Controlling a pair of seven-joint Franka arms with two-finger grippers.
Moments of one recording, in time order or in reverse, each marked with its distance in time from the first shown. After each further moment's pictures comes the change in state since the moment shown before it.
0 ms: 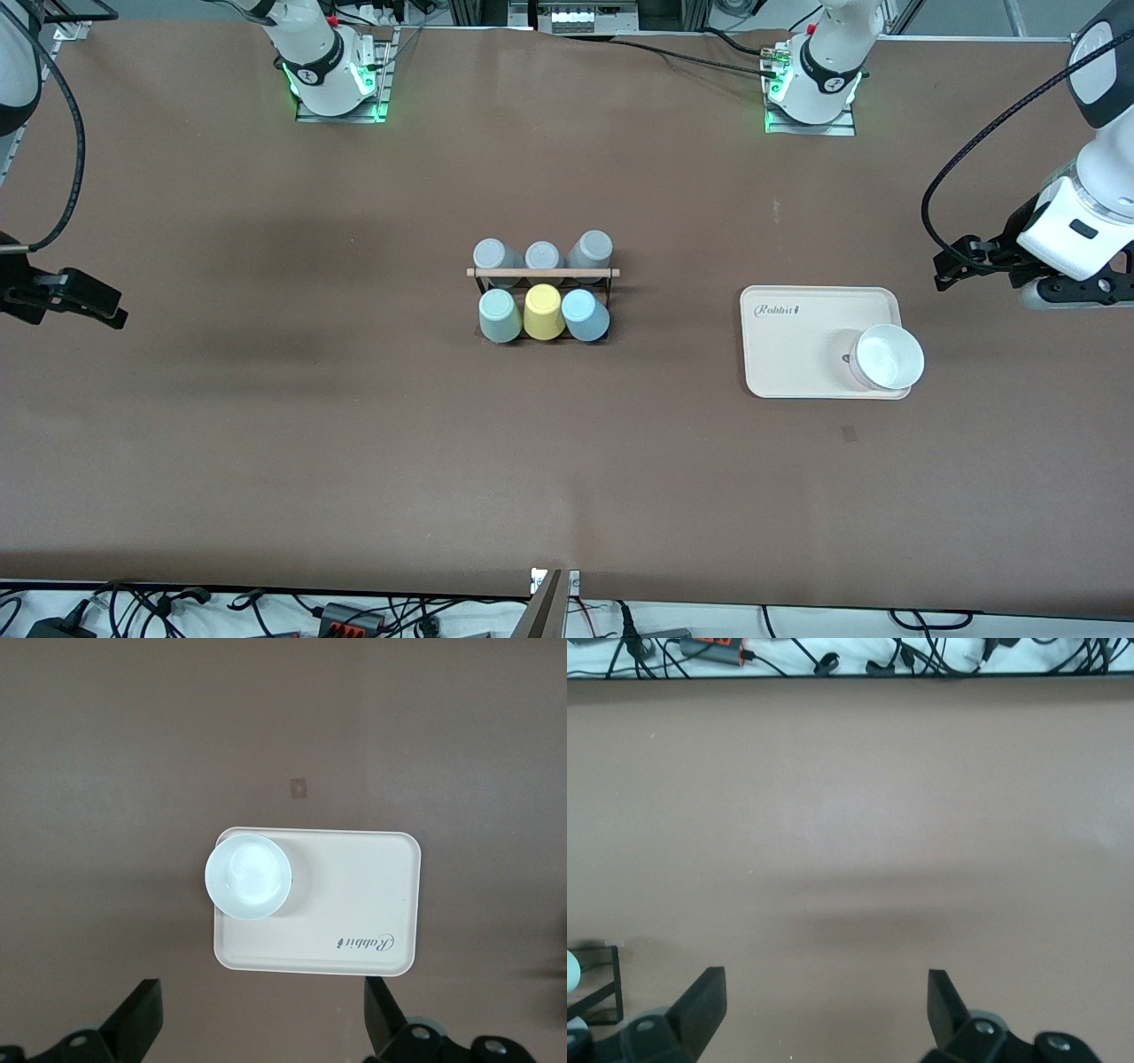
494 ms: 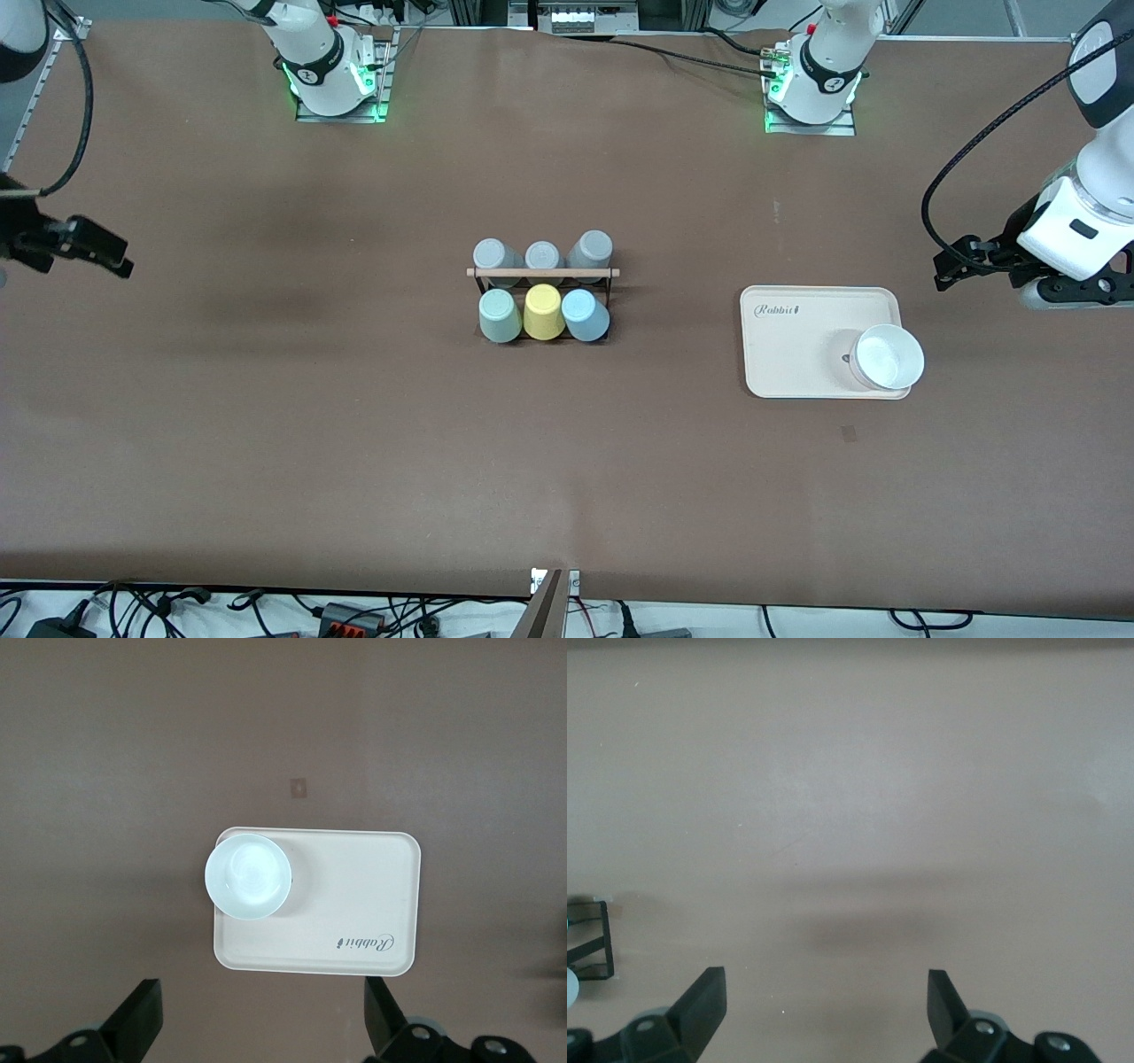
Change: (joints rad) left arm 0.000 0.000 0.000 0.000 0.000 0.000 0.000; right arm -0.008 -0.217 -0.006 -0.298 0.000 0.061 -0.017
